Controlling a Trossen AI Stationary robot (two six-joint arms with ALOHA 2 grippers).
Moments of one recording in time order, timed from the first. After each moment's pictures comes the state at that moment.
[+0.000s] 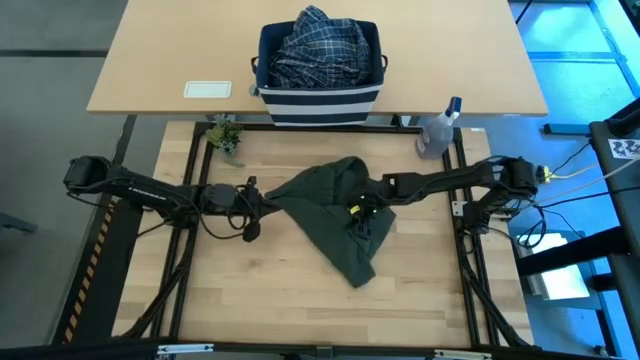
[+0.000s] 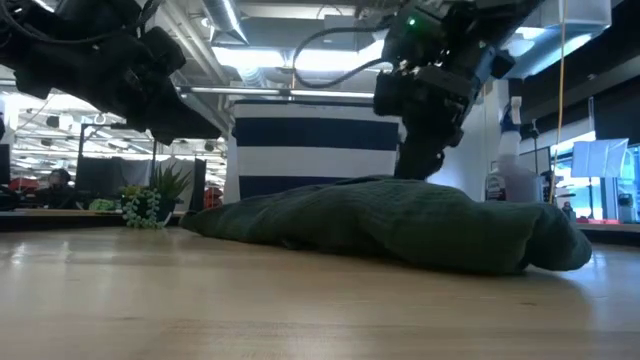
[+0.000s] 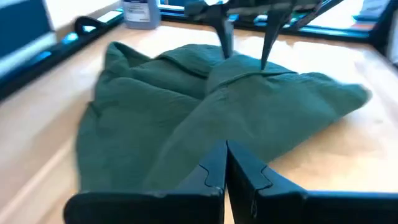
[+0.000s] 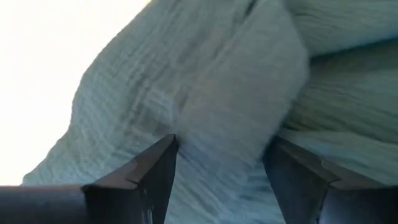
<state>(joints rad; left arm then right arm) -0.04 0.98 0.23 0.40 -0.17 -0.18 -0.06 1.62 0.95 -0.32 -0.23 0.20</state>
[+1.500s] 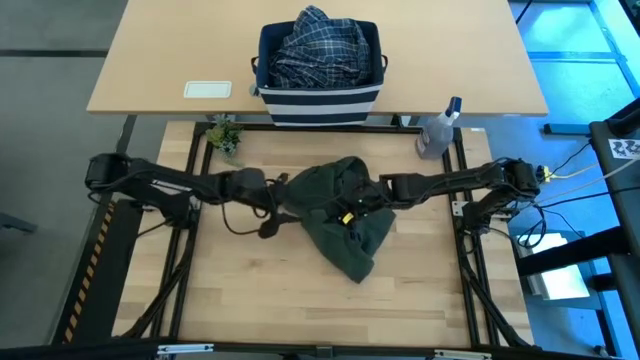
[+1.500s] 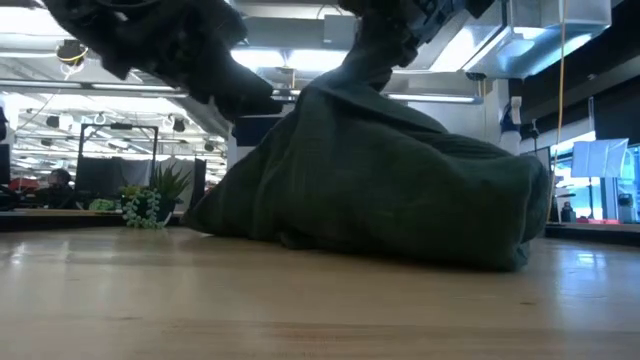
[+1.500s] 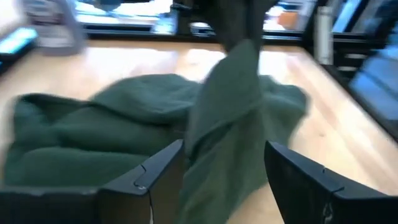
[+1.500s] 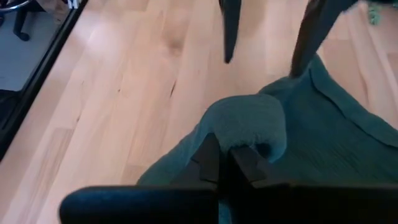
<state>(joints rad) 0.10 1.29 0.56 0.34 0.23 -0.02 0.06 1.61 1.21 -0.31 -0.14 -0.01</state>
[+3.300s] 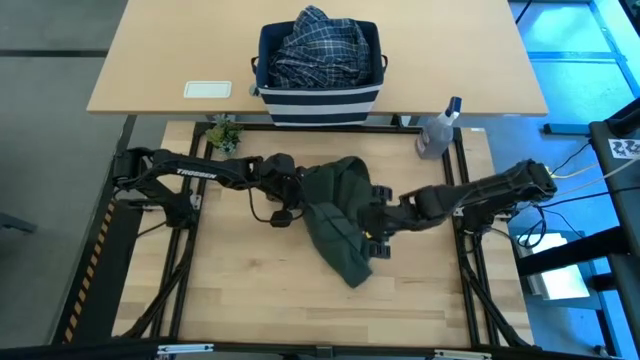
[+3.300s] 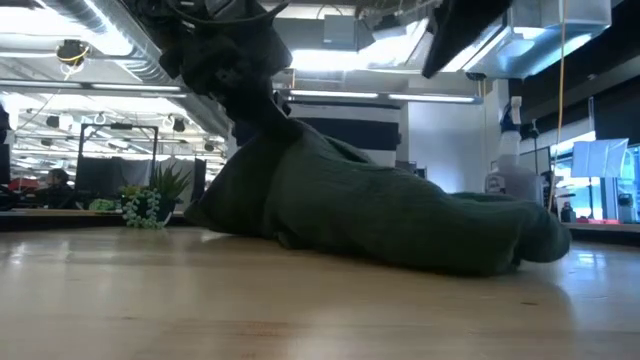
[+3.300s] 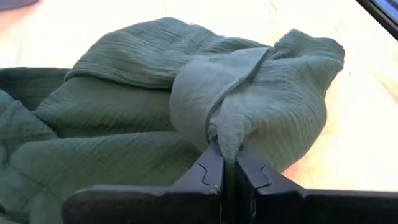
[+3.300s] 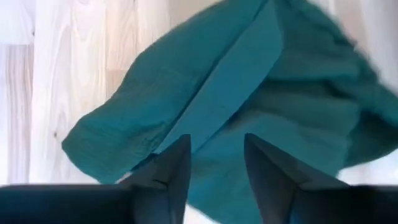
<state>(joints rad) 0.21 1.50 0.85 -0.06 0.33 0.24 0.29 1.50 1.30 -0.90 0.23 0.27</state>
